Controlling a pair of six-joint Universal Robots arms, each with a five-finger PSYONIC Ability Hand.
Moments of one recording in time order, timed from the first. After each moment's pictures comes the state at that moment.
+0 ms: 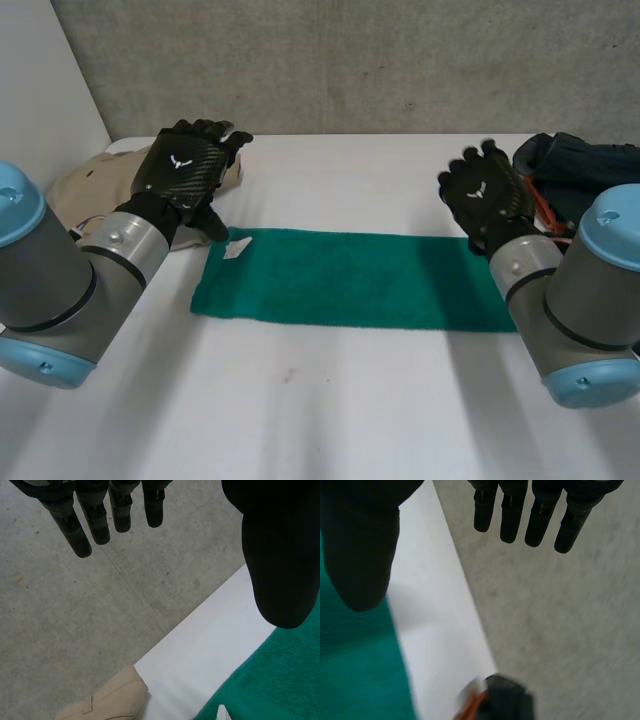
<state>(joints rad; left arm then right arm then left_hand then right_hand) 4.35 -1.84 -1.64 3.53 -1.37 3.45 1.98 -1.21 1.63 -0.38 1.56 2.27 0.19 0.21 0.22 0.20 0.05 0.35 0.36 0.35 0.35 0.15</state>
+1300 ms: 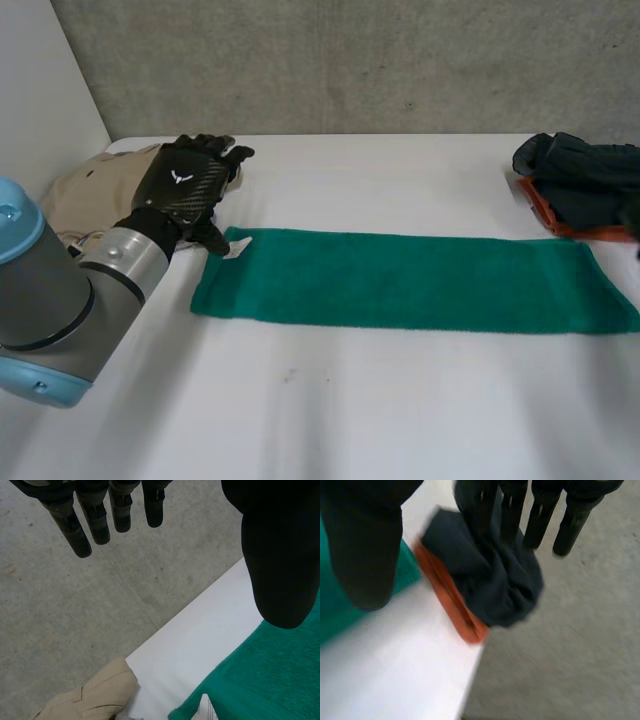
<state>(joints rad) 4.35 -1.82 -1.70 3.53 -1.36 3.44 1.47 -1.22 1.69 -0.29 1.46 2.26 0.19 0.21 0.22 0.20 0.05 0.35 0.35 0.37 0.37 0.17</state>
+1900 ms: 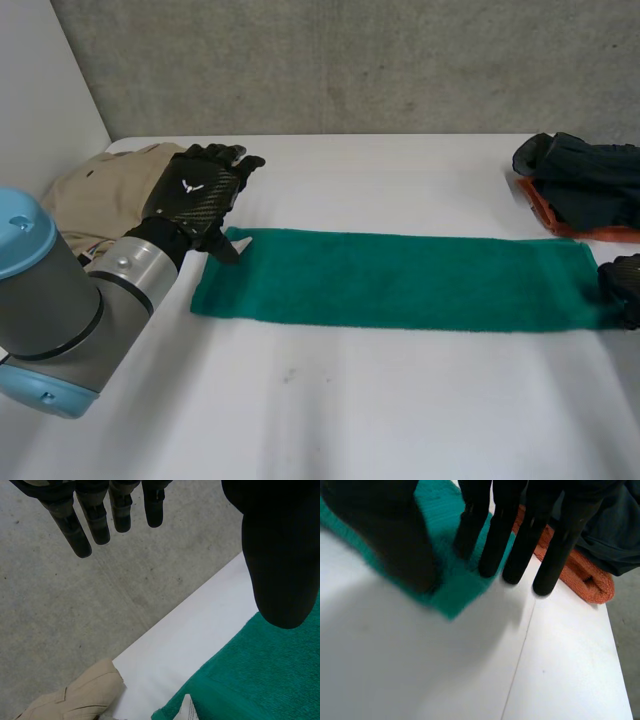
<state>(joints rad) 4.32 -1.83 -1.72 3.54 -1.36 3.43 1.29 -1.07 1.73 -0.18 1.19 2.46 0.19 0.21 0.22 0.20 0.05 1.08 1.10 1.09 1.09 0.90</state>
